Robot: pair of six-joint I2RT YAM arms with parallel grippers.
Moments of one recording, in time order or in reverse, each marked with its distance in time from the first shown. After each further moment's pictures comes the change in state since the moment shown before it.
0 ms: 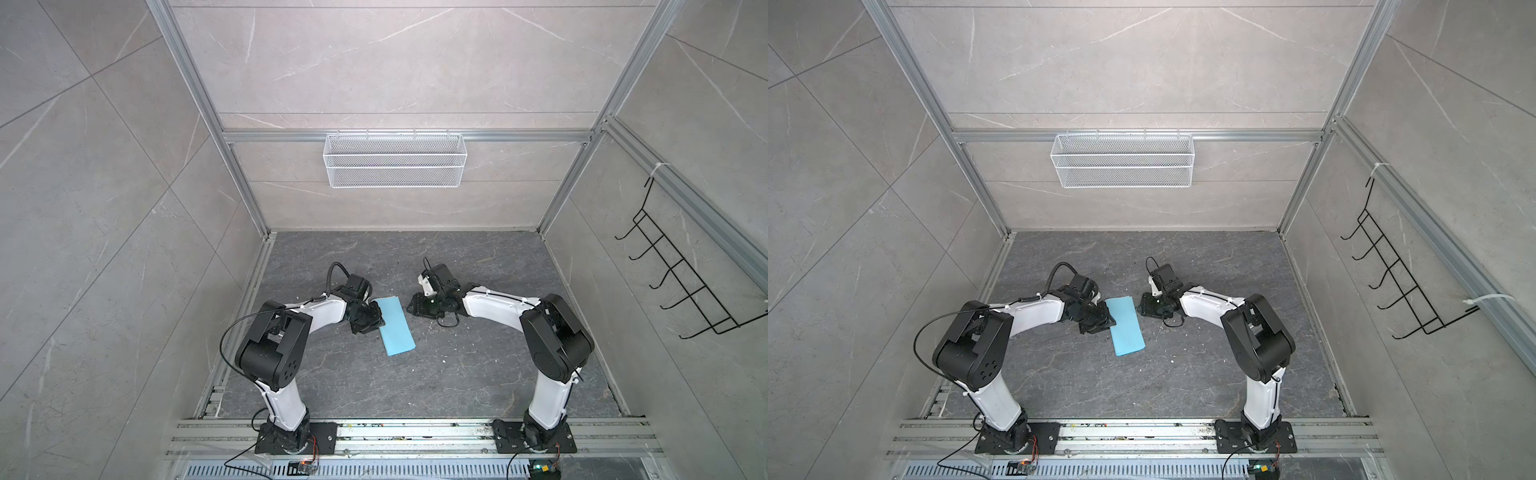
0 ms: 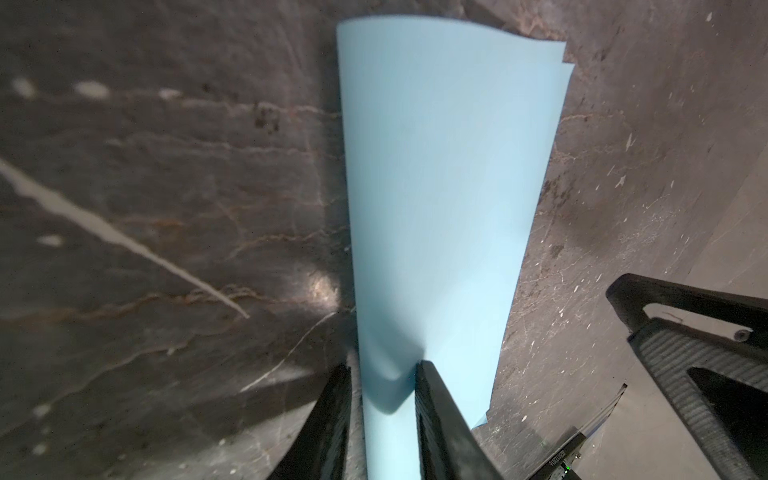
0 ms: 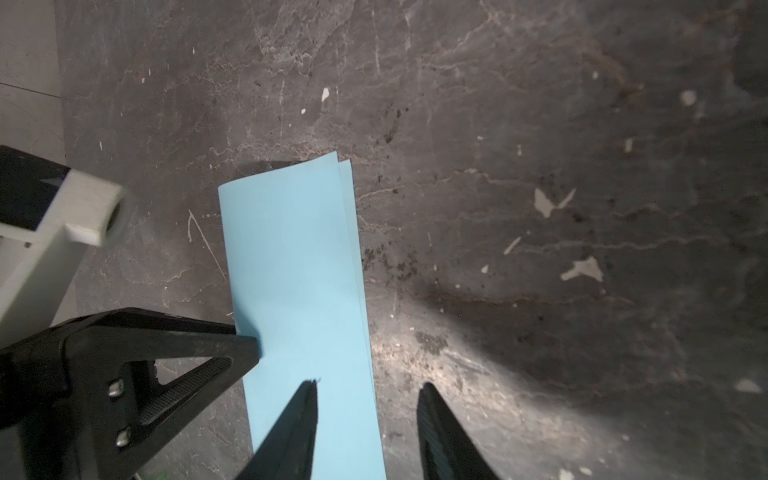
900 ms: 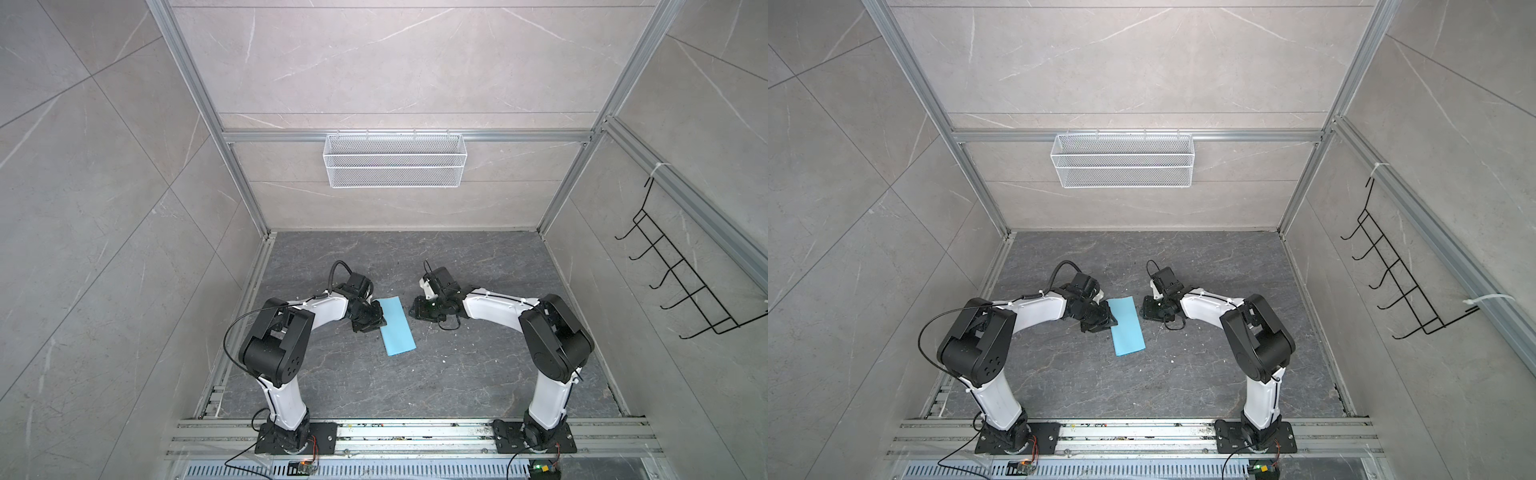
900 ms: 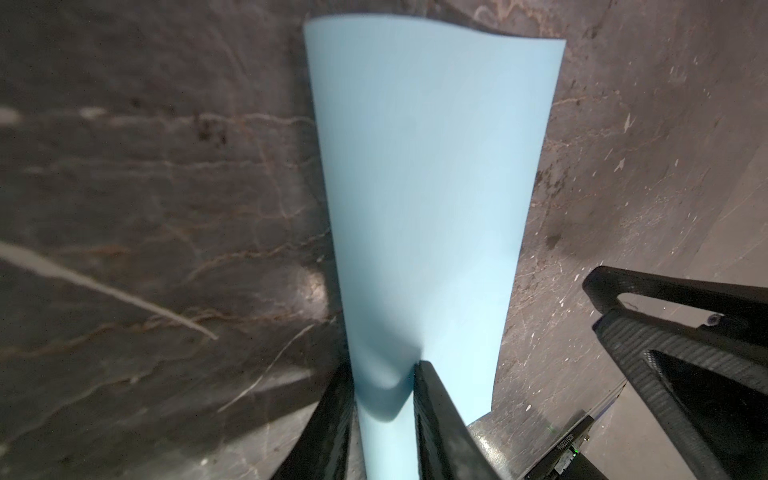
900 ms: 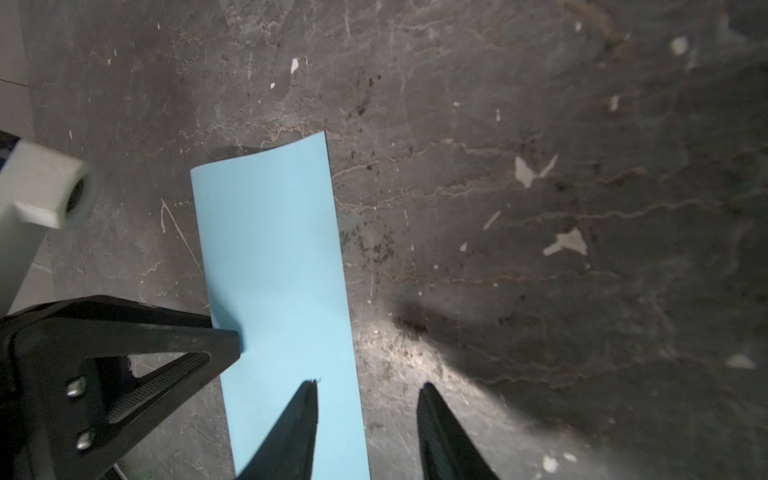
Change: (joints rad) left arm -0.005 0.038 0.036 -0.025 0.018 0.053; right arm 0.000 0.001 -0.026 -0.003 -0.001 0.000
